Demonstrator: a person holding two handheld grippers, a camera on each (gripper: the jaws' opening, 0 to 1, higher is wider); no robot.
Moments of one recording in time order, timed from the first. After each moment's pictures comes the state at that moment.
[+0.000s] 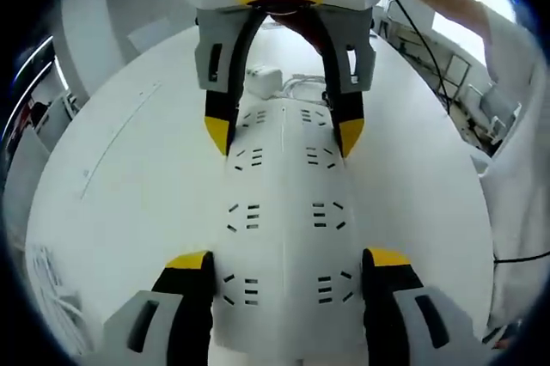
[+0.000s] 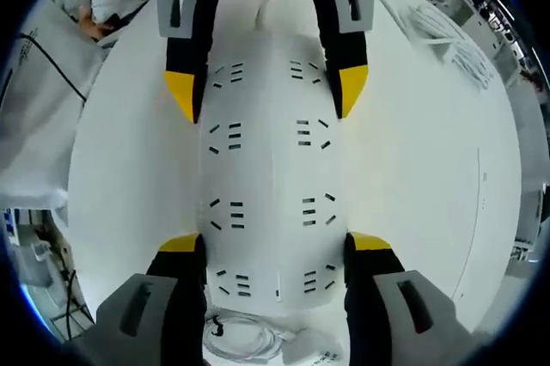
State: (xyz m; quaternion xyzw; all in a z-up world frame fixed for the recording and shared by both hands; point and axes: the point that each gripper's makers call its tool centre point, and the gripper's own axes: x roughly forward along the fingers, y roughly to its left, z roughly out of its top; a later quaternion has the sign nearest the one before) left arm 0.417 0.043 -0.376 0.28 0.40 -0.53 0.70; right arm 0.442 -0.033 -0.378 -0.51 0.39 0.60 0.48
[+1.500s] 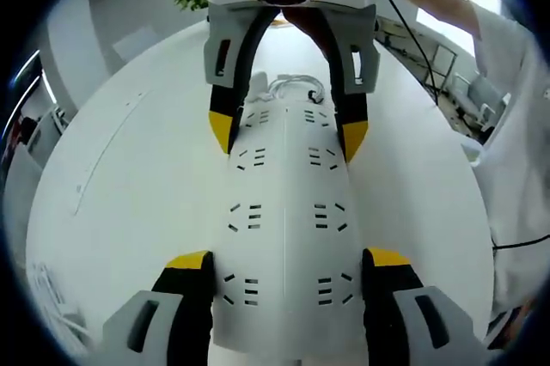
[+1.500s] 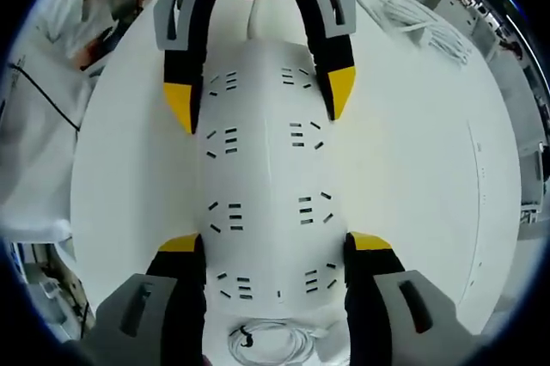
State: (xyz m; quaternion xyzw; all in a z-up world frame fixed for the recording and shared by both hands) left arm 0.414 0.041 -0.376 0.29 0.38 -0.56 0.68; right arm 0.430 -0.035 -0.377 -0.46 0.40 0.57 0.54
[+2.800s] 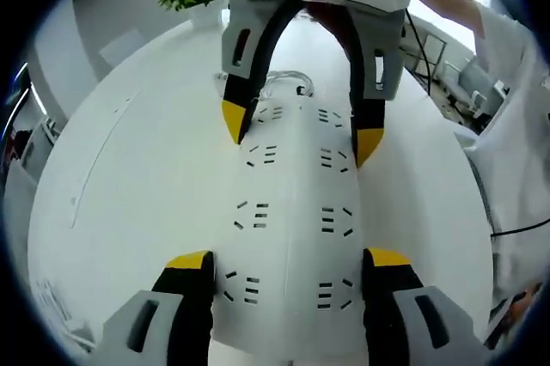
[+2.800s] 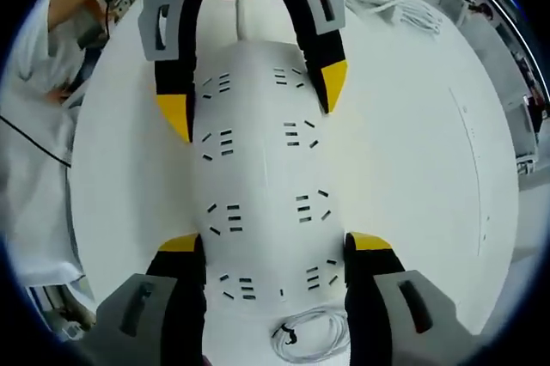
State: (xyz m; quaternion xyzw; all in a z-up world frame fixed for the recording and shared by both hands) left arm 0.411 0.038 -0.376 0.31 0.38 -0.57 0.65; right arm 0.416 -0.039 -0.376 -0.43 0.44 0.51 0.60
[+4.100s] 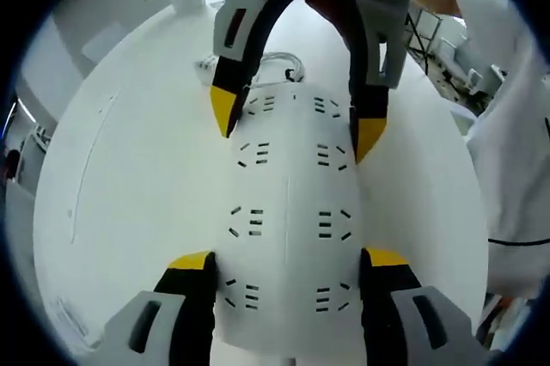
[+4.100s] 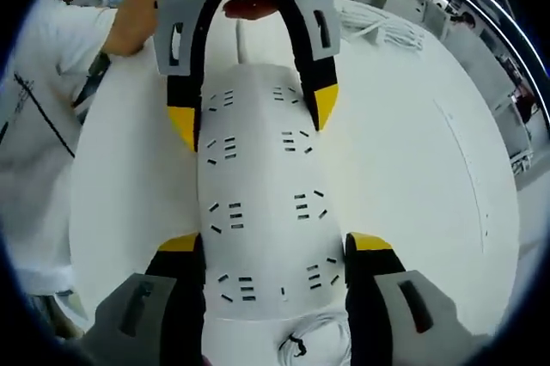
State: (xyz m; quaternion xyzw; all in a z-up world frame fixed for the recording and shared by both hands) left arm 0.414 0.041 -0.376 0.37 0.41 -0.57 0.61; right arm 0.420 -0.034 -0.369 -0.37 0.36 0.54 0.67
